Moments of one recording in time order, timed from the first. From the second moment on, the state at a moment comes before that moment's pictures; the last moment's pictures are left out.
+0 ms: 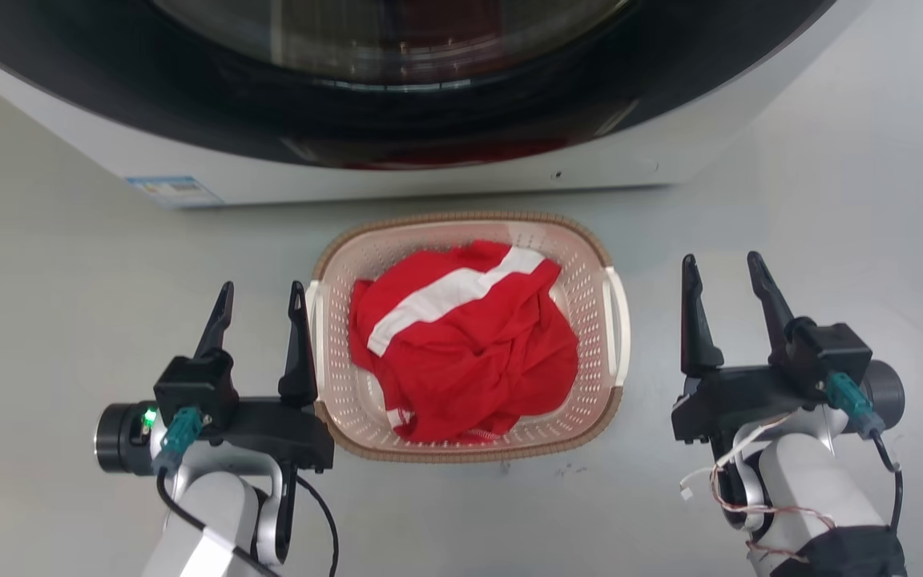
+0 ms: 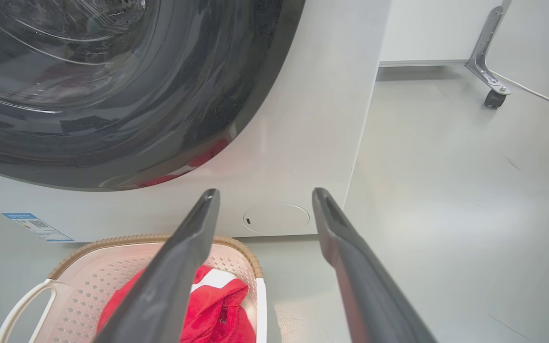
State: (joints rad) left arm -0.35 0.05 -0.20 0.38 -0.26 0.11 -0.25; right arm -0.42 -0.06 0.22 0.38 0.20 -0.11 -0.26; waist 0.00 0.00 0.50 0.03
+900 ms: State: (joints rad) left arm -0.60 0.03 -0.24 0.75 -0.32 0.07 -0.25; right arm -0.65 -0.06 0.24 0.70 0.21 -0.08 -0.26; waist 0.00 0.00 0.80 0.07
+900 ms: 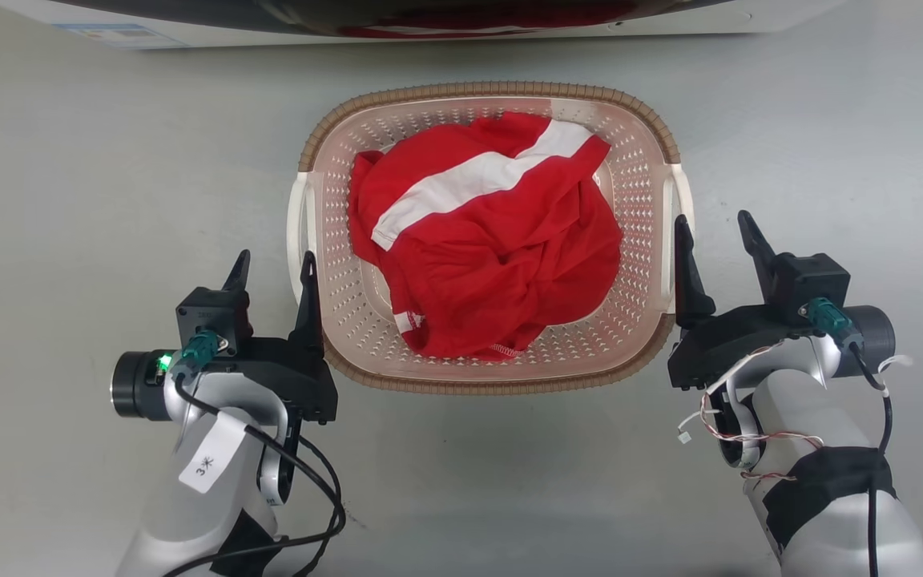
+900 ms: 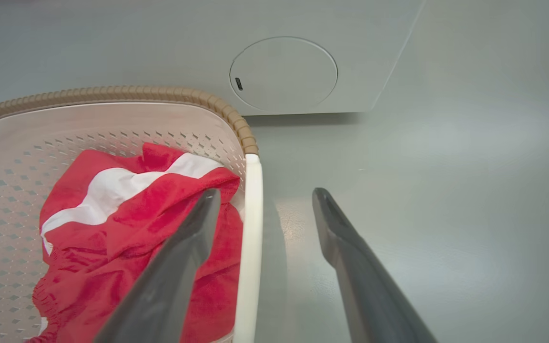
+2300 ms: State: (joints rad) left arm -0.83 0.03 -0.39 1.03 -0.44 -0.02 -0.22; right arm -0.81 -0.07 0.43 0.86 0.39 -0.11 -0.26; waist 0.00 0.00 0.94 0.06
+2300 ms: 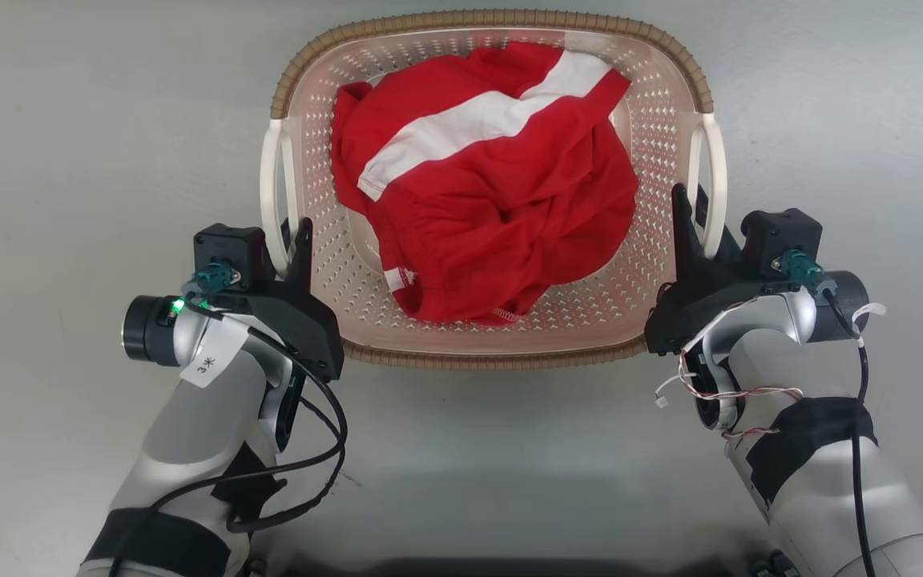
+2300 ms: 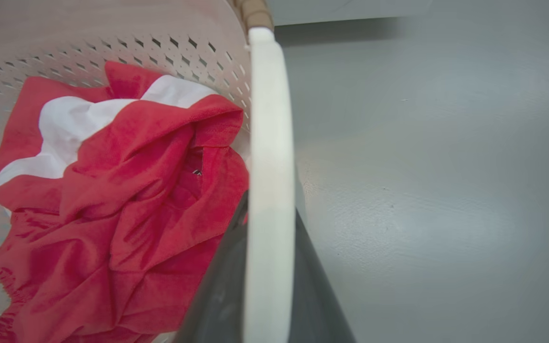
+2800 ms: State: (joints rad) left arm -0.82 0.03 -0.43 1.08 -0.50 -0.02 -0.22; right arm -0.81 -0.07 0.49 0.94 0.46 -0.11 -0.26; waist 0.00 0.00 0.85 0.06
